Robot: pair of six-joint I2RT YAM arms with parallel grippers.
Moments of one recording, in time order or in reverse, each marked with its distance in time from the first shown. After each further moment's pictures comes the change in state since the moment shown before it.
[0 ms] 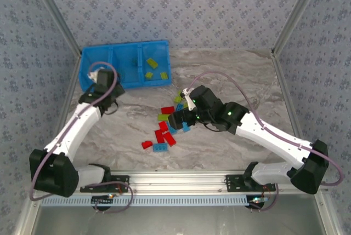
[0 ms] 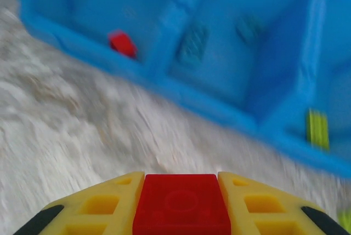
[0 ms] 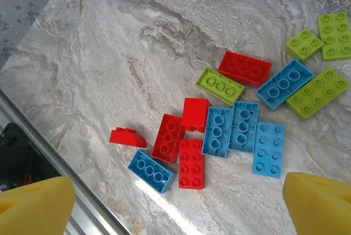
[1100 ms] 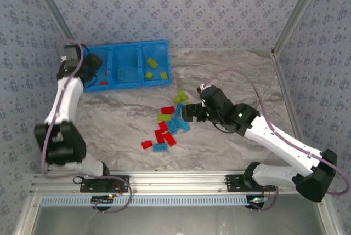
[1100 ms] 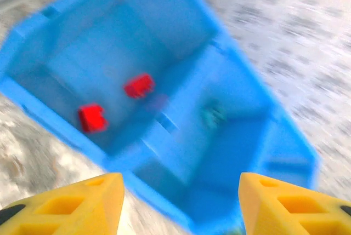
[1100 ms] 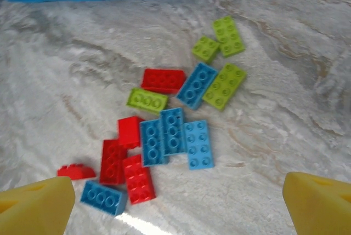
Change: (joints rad) left arm 0.265 0.192 0.302 0.008 0.311 -0.166; right arm -0.087 -0.076 -0.043 -0.074 0.197 0.153
